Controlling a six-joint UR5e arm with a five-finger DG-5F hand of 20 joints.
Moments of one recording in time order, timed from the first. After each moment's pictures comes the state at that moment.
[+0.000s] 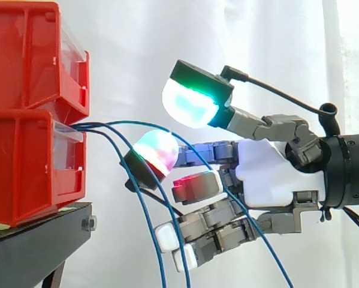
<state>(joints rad) 0.10 -2.35 -1.09 -2.88 -1.35 0.02</state>
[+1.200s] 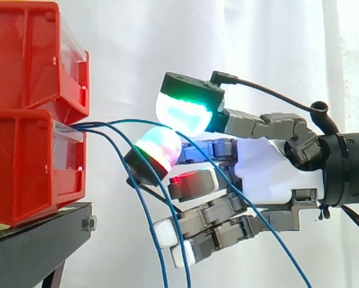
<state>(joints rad) 0.10 -2.35 -1.09 -2.87 -1.35 0.02</state>
